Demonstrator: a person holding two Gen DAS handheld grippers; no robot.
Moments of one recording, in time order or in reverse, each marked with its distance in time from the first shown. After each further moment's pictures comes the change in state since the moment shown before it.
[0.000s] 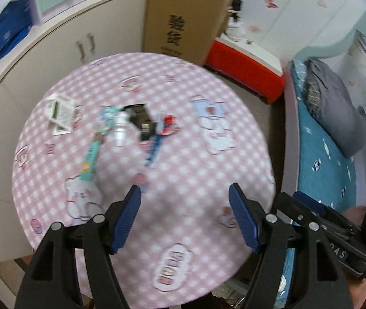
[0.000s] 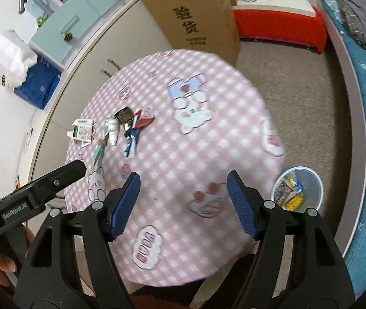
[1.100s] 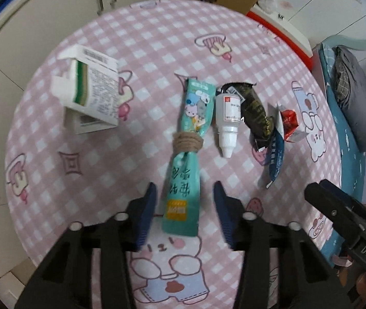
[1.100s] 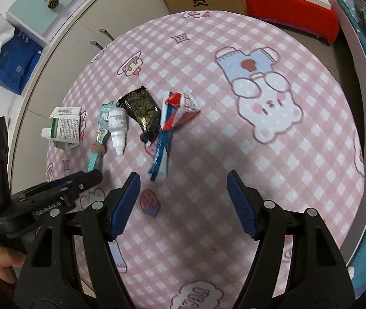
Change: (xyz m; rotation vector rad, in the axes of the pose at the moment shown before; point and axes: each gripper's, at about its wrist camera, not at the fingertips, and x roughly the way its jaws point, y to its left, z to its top) left arm 0.115 0.142 0.046 -0.037 0.232 0.014; right arm 0.136 0.087 0.025 -0.013 0.119 -0.094
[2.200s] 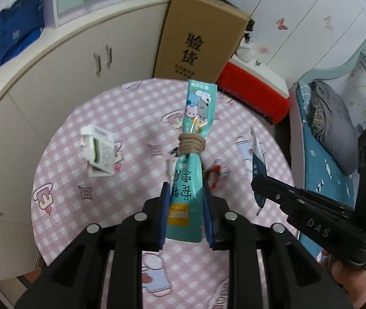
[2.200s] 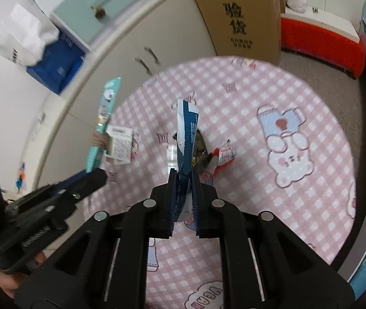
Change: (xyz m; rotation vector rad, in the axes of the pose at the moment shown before) left arm -0.121 -0.048 -0.019 0.023 -0.327 -0.054; right arm -0.068 0.033 0.031 -0.133 -0.106 0.154
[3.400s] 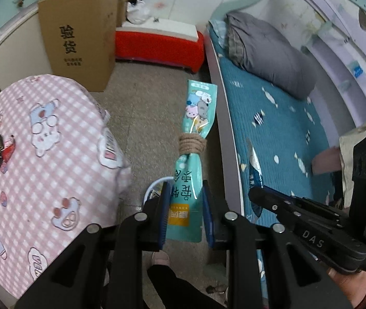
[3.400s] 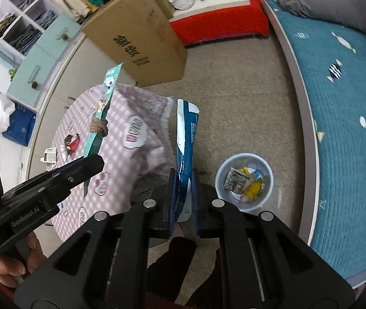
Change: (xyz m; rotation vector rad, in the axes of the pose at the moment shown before) left arm 0.048 -0.372 -0.141 0.362 0.169 -0.183; right arm -0.218 -0.322 -0.166 0.372 -0.104 -0.133
